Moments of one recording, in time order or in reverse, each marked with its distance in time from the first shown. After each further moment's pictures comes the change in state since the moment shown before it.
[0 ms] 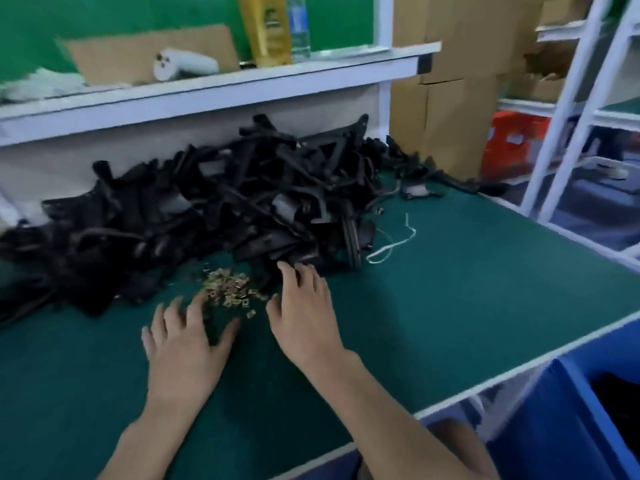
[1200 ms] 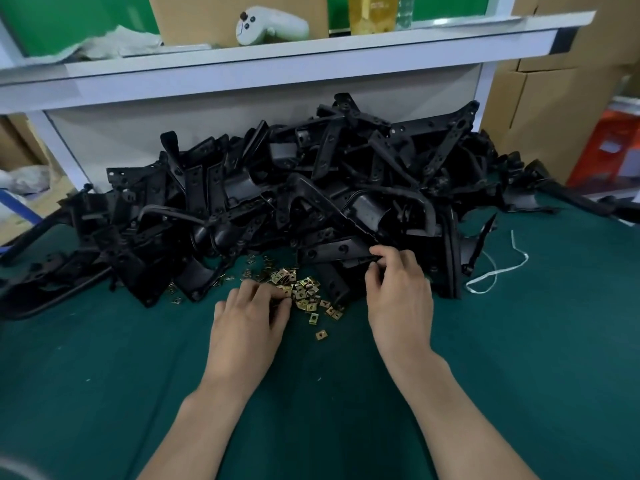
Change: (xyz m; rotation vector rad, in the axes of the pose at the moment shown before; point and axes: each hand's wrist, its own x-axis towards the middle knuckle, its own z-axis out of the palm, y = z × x) left_hand 0.066 -0.026 0.018 -0.097 0.141 0.161; right_hand 0.072 0.008 0.019 0.000 0.379 0.137
